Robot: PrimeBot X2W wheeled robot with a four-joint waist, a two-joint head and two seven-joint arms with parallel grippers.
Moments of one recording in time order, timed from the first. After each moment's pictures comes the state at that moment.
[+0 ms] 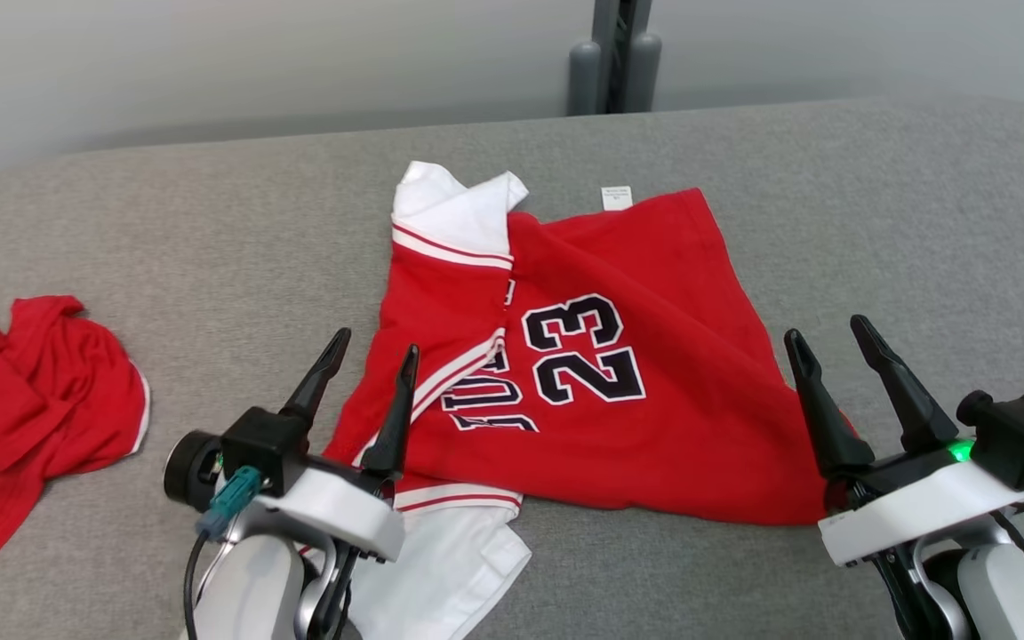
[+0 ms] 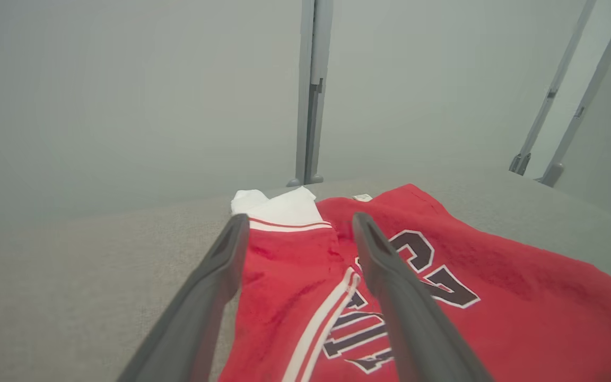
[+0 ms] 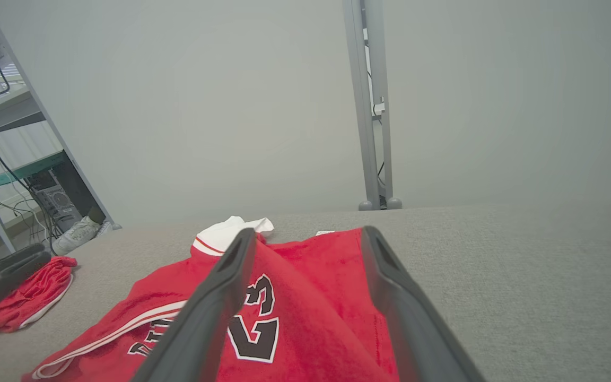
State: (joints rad) left arm -0.26 0.05 -0.24 0.35 -0.20 -0.09 -0.26; right arm -0.17 -0.19 0.20 0.06 0.43 0.13 -0.13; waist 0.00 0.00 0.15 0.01
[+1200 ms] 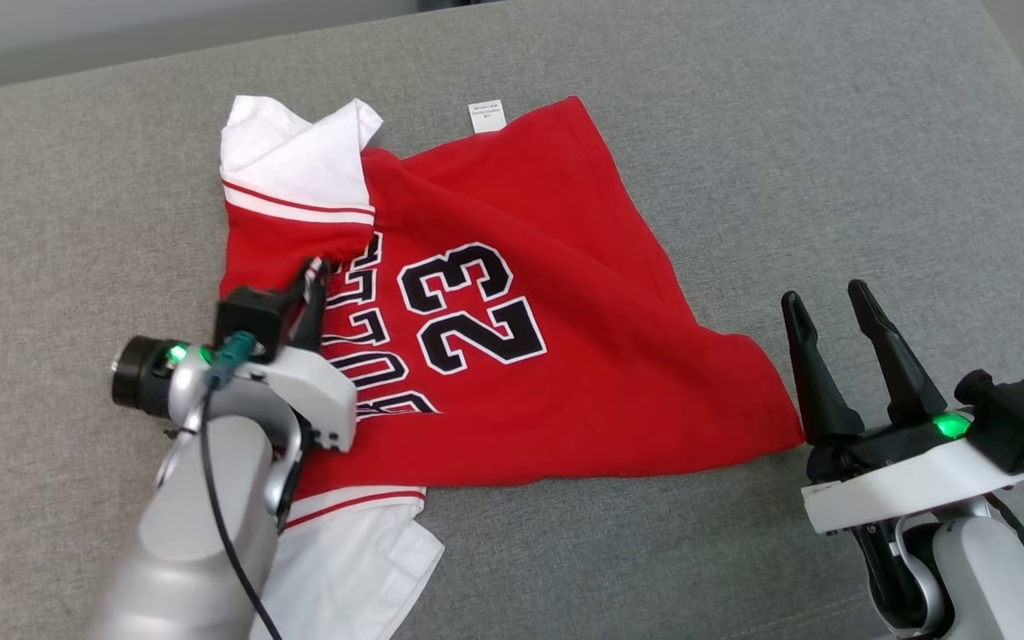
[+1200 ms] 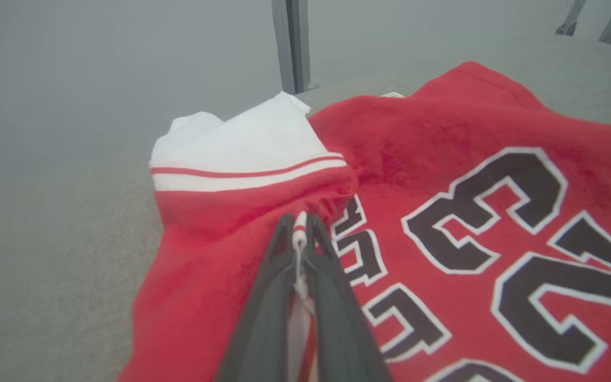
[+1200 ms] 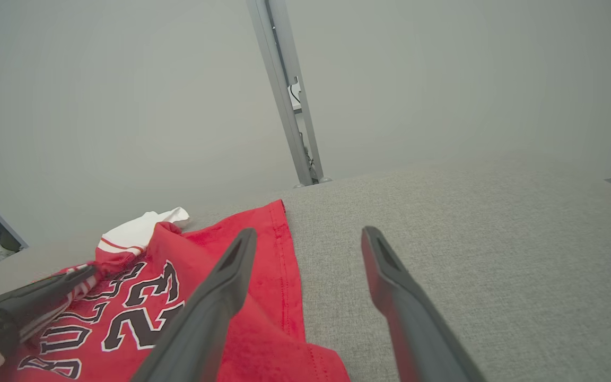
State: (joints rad) left arm -0.62 0.09 -0.31 0.82 -0.14 0.04 -0.25; right arm -0.23 -0.14 0.20 0.12 0.44 0.13 -0.23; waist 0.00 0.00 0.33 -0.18
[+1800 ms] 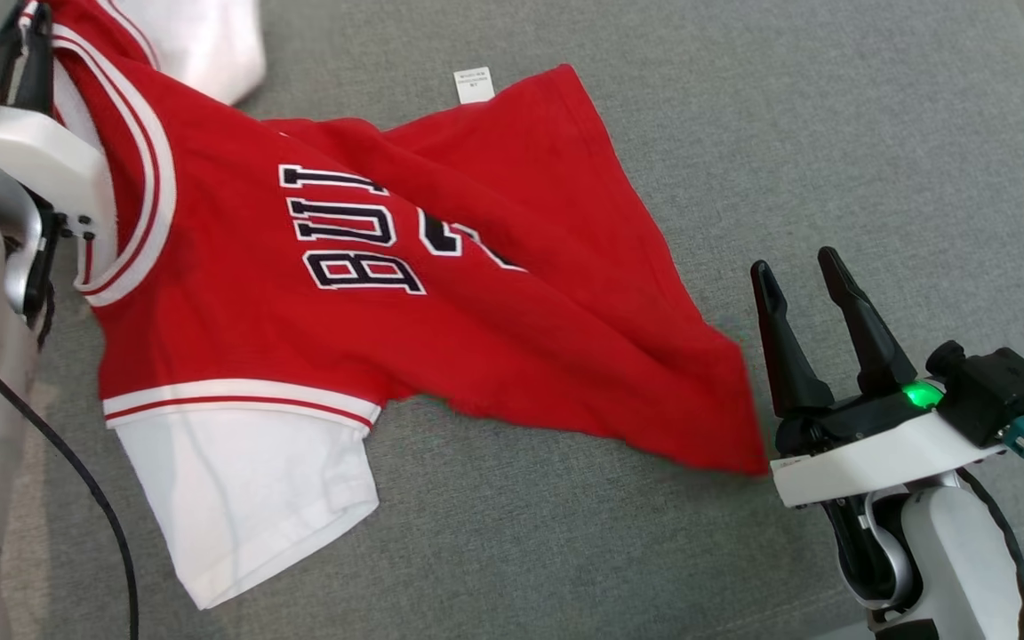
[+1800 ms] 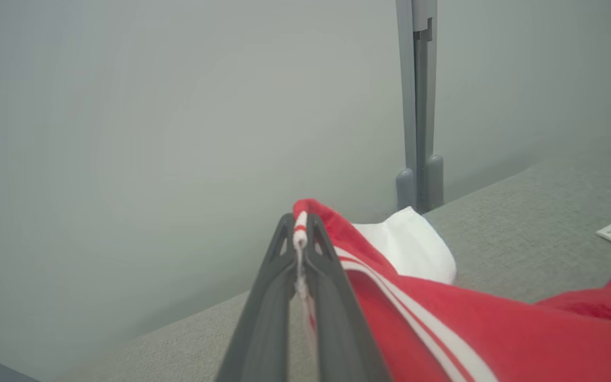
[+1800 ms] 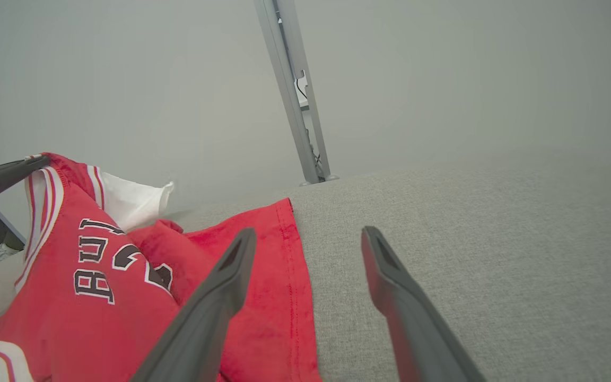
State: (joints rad) left arm -0.97 0.35 -0.24 0.86 -0.14 -0.02 -0.18; right arm -0.30 -0.10 0.23 0.14 0.42 0.13 -0.25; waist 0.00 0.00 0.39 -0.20
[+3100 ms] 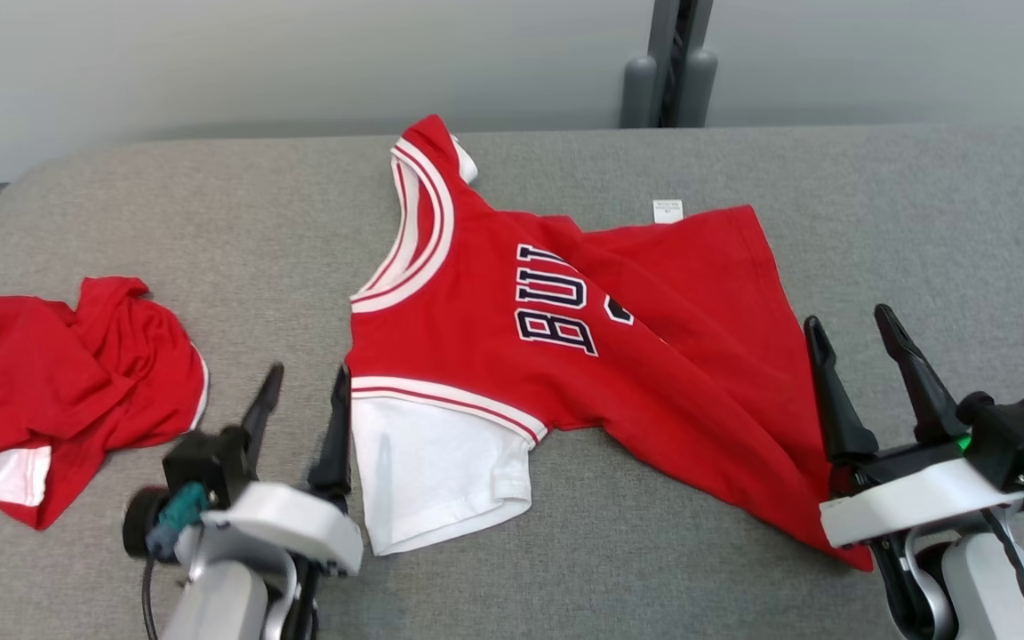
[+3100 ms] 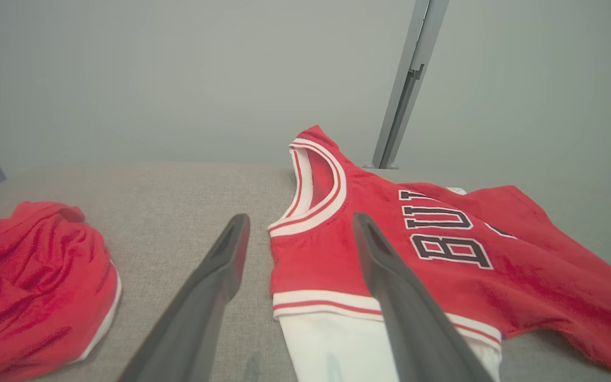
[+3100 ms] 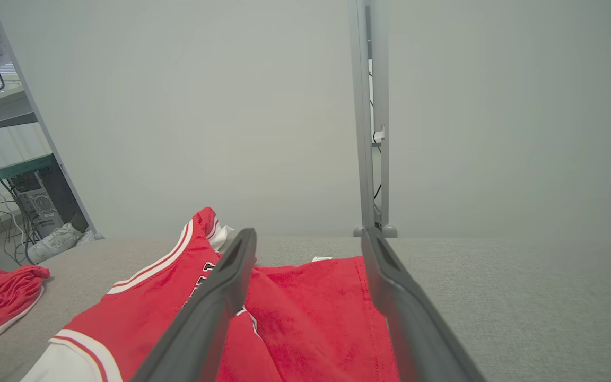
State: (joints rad) left arm -0.27 0.07 -0.19 0.45 -0.30 -0.01 -0.26; right arm -0.22 -0.12 0.13 0.20 0.29 0.13 -0.26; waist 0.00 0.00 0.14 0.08
